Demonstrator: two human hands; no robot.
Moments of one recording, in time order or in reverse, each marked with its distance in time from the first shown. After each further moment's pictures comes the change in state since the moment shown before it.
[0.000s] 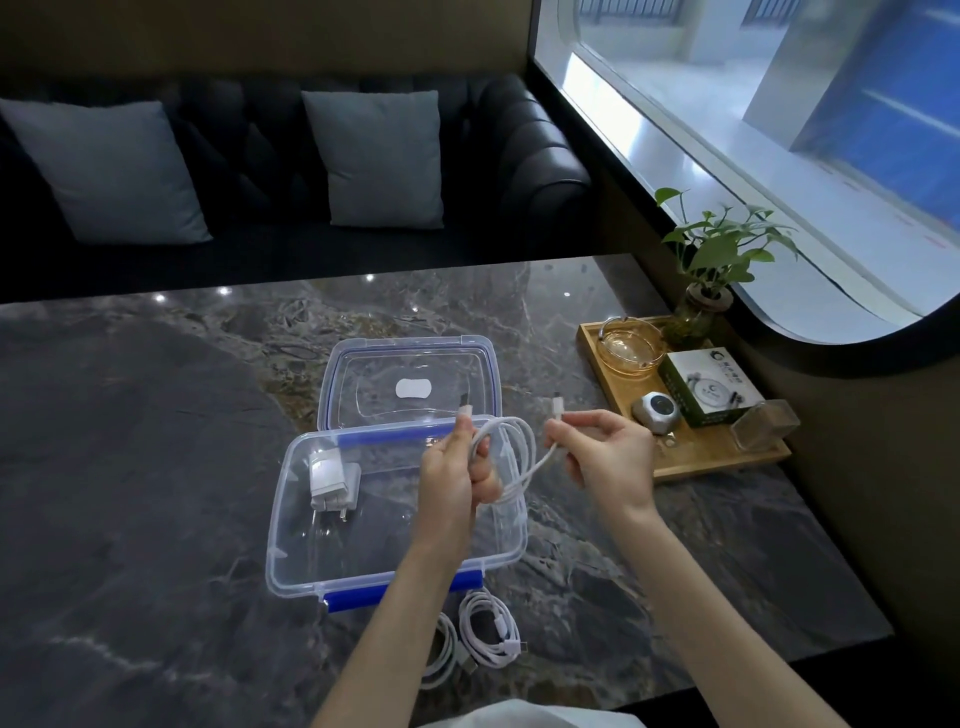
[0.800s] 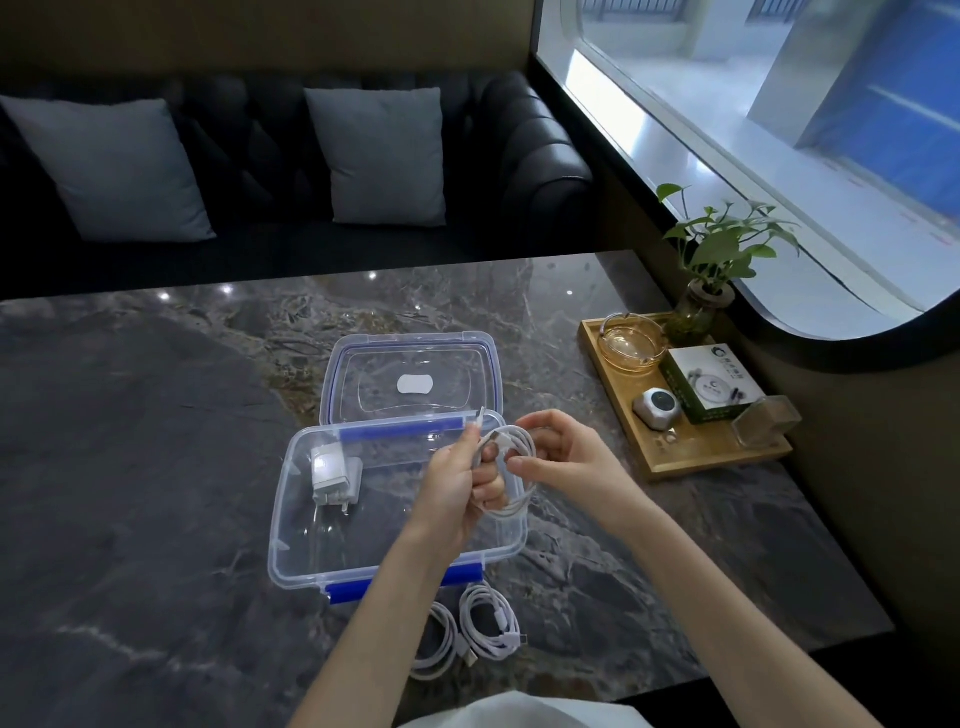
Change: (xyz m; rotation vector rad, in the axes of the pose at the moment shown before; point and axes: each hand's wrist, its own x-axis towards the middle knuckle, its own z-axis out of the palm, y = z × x) left_hand 0.003 -0.004 -0.007 -0.014 -0.086 -0.228; right_hand 0.002 0.010 -0.001 -0.067 -0.589 -0.013
